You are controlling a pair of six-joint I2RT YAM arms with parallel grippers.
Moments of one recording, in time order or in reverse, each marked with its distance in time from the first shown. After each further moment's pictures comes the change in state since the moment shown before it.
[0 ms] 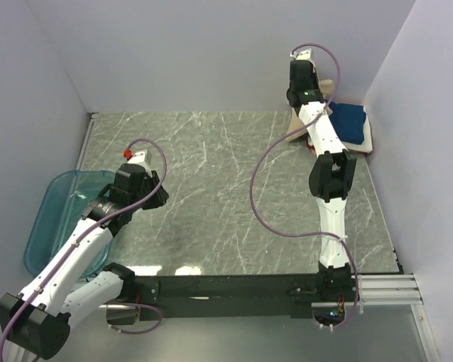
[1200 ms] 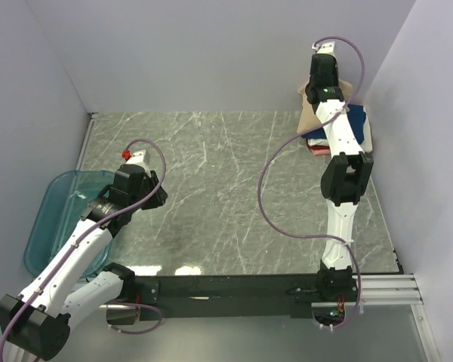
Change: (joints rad) left arm 0.004 -0.005 -0.006 0.003 -0.018 0.000; right arm -0.089 -0.135 -0.107 0.035 -0.053 0.020
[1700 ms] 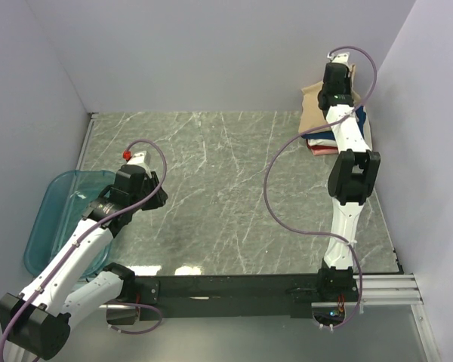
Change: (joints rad) left arm 0.000 0.005 -0.009 0.002 0.000 0.000; right arm -0.097 0.003 -0.131 0.111 -0.004 0.000
